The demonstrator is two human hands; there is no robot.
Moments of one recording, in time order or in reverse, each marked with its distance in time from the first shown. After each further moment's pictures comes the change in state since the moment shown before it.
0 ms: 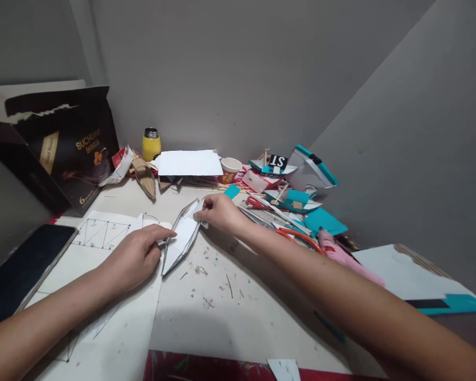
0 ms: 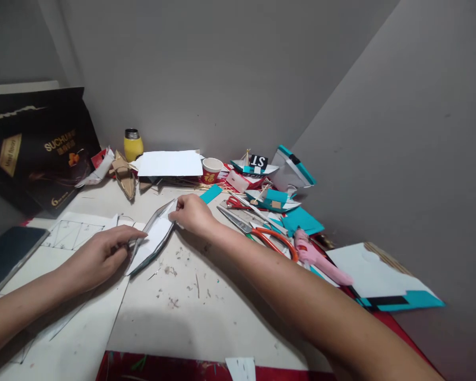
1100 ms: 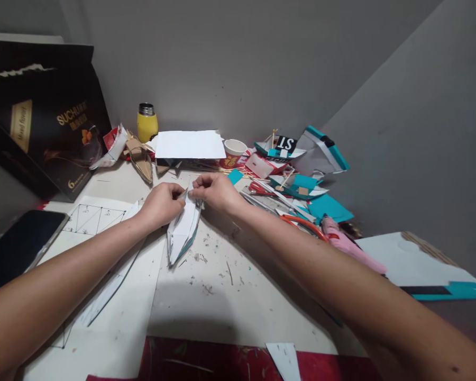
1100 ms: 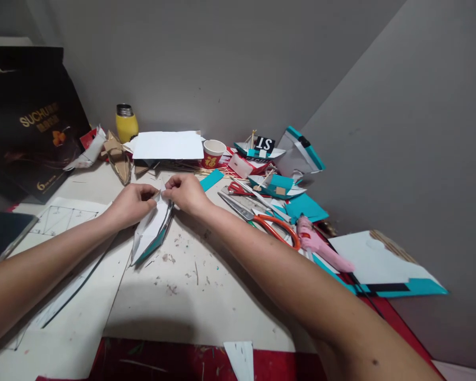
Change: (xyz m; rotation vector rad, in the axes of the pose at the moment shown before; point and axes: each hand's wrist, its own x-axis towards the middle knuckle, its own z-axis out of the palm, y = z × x) left_hand 0.088 -0.003 0.029 -0.023 0.108 -0.128; right_hand 0.016 0.000 0.011 0.281 0.059 -0.034
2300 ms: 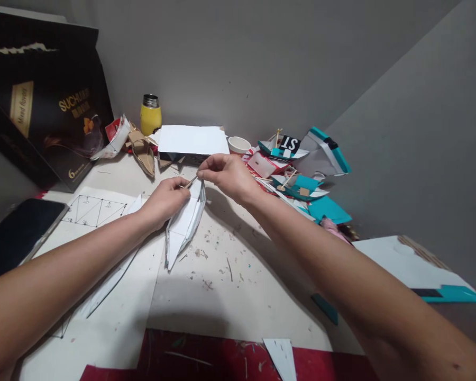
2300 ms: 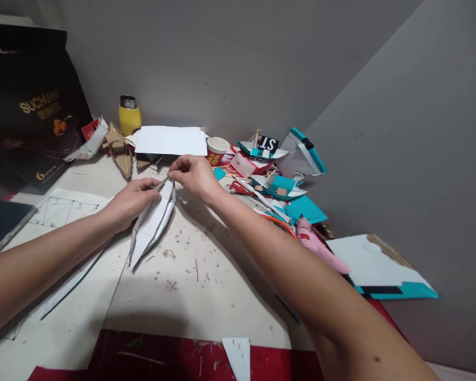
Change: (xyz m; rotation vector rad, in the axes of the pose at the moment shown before) left_hand -0.012 0.013 0.009 -0.544 0.001 -0.221; right_hand 0.005 -0.012 -0.023 0.066 0.005 -0.186
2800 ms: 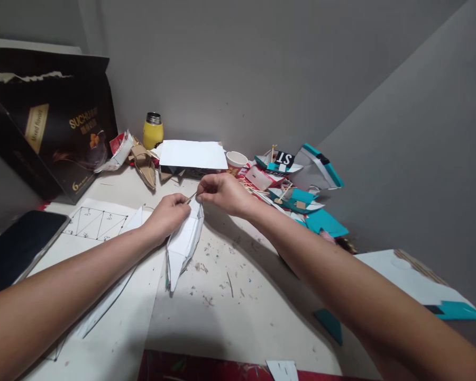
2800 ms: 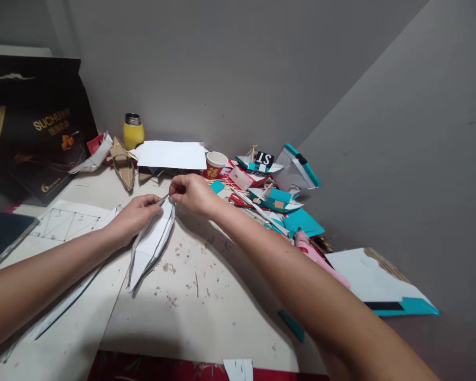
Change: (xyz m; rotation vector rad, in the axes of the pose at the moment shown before) left_hand -0.001 -0.005 -0.001 0.057 0.008 0.001; right_hand 0.002 0.001 -0.006 -0.303 -0.264 -0.149
